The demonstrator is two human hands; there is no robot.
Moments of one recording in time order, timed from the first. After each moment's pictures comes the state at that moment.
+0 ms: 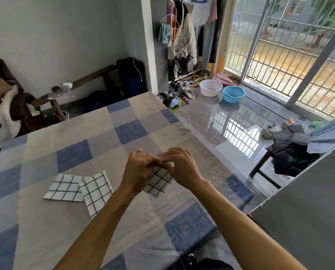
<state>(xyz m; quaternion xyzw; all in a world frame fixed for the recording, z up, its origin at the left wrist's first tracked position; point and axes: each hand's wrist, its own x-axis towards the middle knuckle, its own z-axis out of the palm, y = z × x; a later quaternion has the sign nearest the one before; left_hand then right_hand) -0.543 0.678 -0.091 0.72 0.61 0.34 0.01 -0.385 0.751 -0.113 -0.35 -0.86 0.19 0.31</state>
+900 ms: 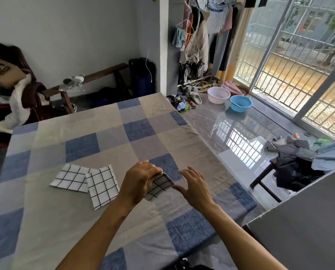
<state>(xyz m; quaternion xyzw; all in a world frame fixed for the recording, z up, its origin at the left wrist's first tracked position) -0.557 0.632 -0.101 0.72 0.62 0.32 -0.05 -0.359 0.721 -0.177 -0.41 -0.87 0.17 0.20</state>
